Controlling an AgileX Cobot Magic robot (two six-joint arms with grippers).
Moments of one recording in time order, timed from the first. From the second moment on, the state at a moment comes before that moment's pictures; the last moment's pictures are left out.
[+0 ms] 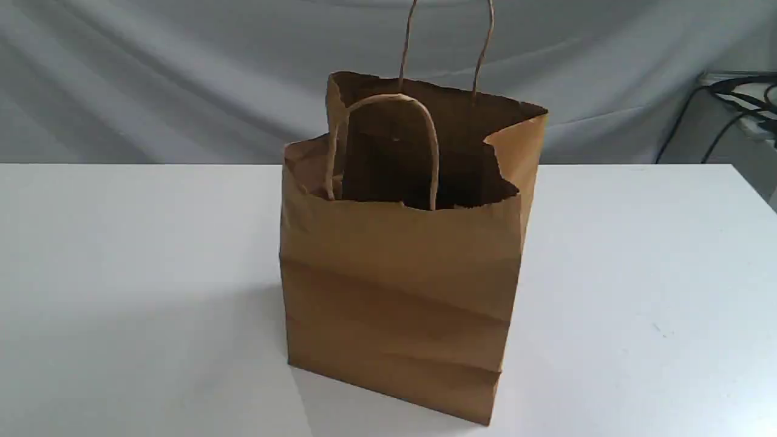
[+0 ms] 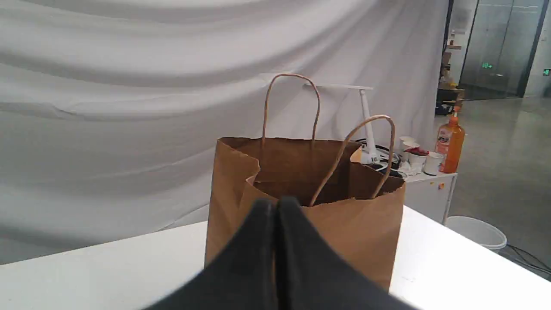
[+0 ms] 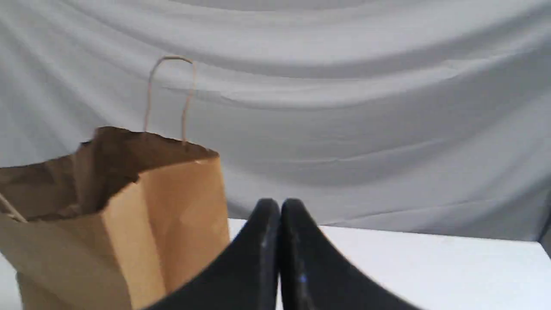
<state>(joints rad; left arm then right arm) -0.39 0.20 -0.45 -0.54 0.34 0.39 0.00 0.19 -0.28 0.81 0.21 -0.73</state>
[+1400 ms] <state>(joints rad) -0.39 0.20 -0.45 -0.54 0.34 0.39 -0.09 0.00 0.00 -0.09 0.03 0.07</state>
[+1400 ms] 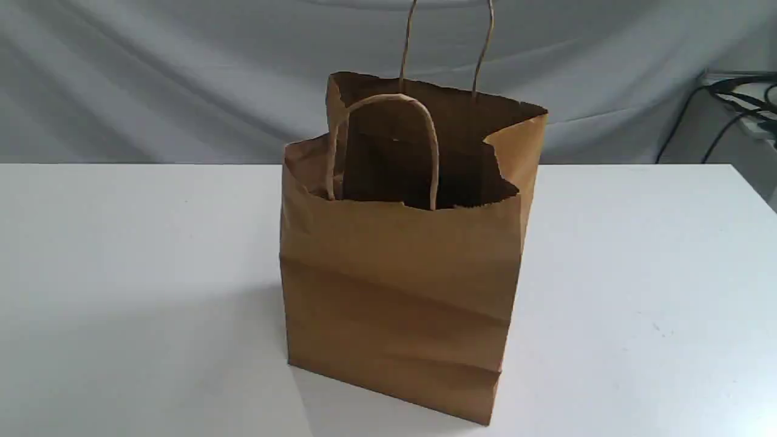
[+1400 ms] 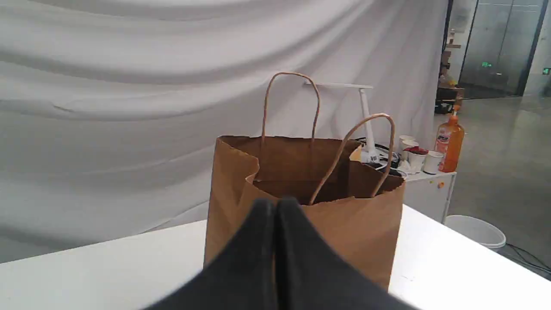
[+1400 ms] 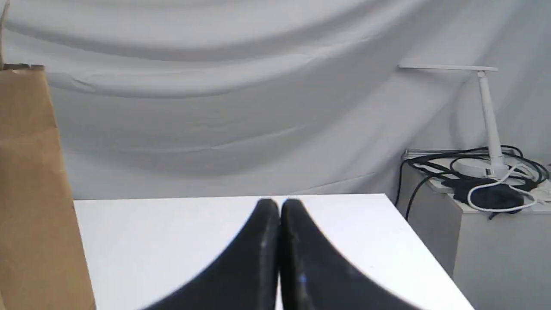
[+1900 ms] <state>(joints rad) -0.39 0.20 -0.45 -0.54 0.34 0.39 -0.09 0.00 0.00 -0.03 0.03 0.11</state>
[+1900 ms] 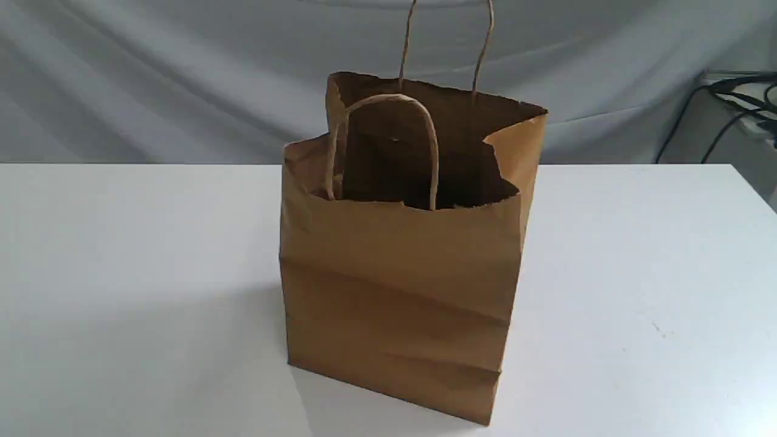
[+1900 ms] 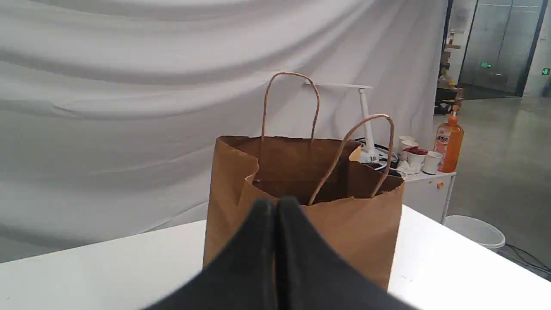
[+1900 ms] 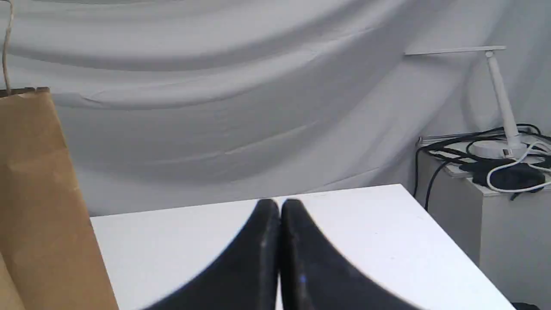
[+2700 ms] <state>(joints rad) -0.30 0.20 -0.40 -0.49 0.16 0.39 -0.09 0.00 0.00 -0.03 0.03 0.11</state>
